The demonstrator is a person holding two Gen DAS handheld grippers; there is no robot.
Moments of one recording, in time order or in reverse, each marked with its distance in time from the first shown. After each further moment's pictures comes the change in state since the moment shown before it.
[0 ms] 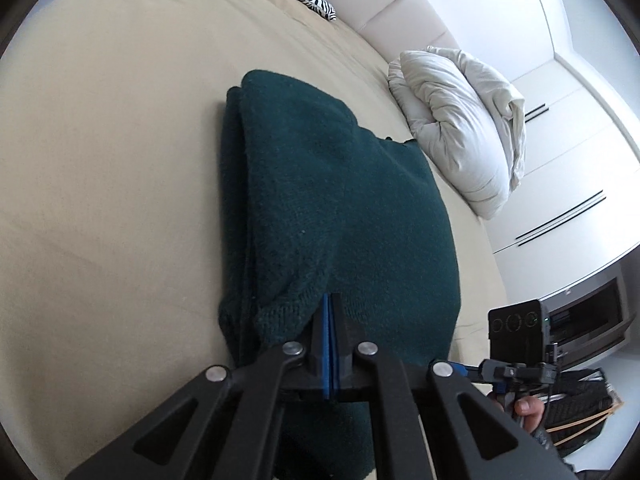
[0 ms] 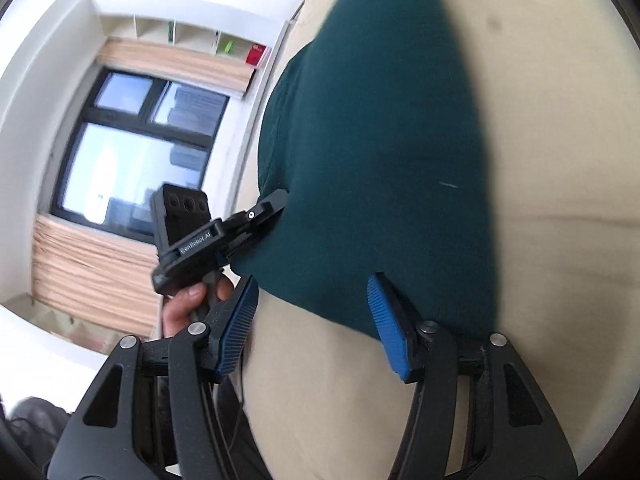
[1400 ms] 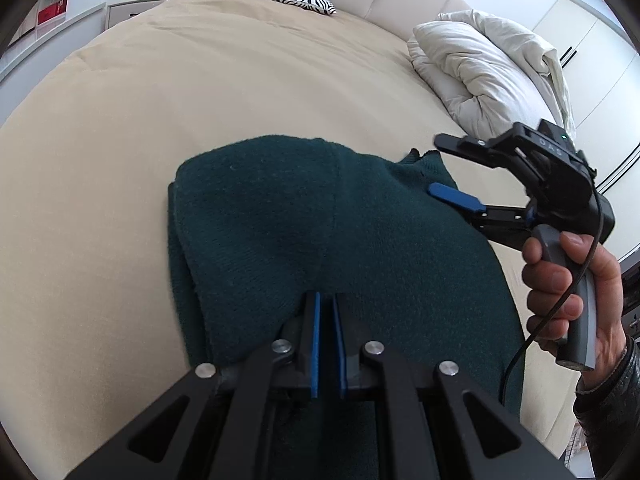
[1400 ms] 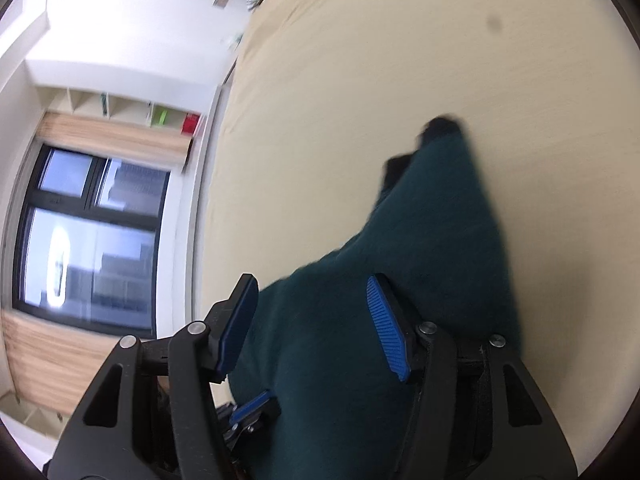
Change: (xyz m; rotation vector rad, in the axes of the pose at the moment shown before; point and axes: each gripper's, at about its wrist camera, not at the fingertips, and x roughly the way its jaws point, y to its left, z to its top) left arm 0.050 -0.054 0.054 0.200 0.003 0.305; right arm -0.020 -0.009 0.216 0.114 -0.236 -0.241
